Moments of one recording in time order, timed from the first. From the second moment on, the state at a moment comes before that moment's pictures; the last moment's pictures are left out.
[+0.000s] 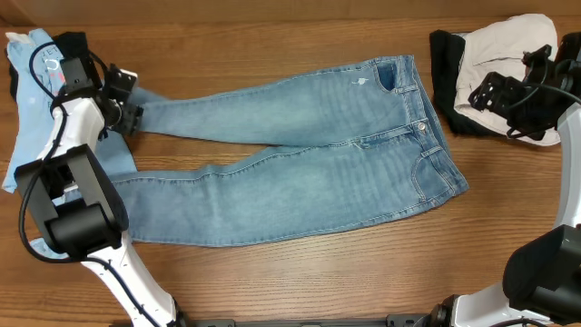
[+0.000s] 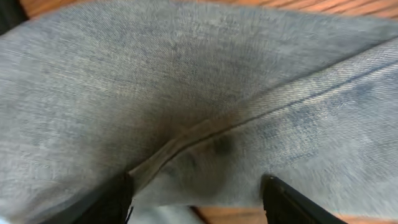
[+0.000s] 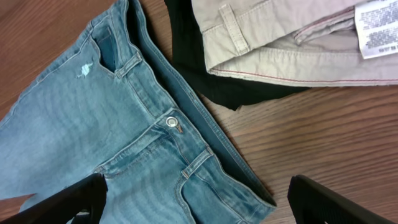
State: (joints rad) left arm 0.34 2.17 1.59 -0.53 0.02 0.61; right arm -0.34 1.73 1.63 -1.08 -0.27 0.12
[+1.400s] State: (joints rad) left arm 0.21 2.26 2.62 -1.65 0.01 0.31; right arm -0.34 1.73 1.63 -1.13 -0.28 0.12
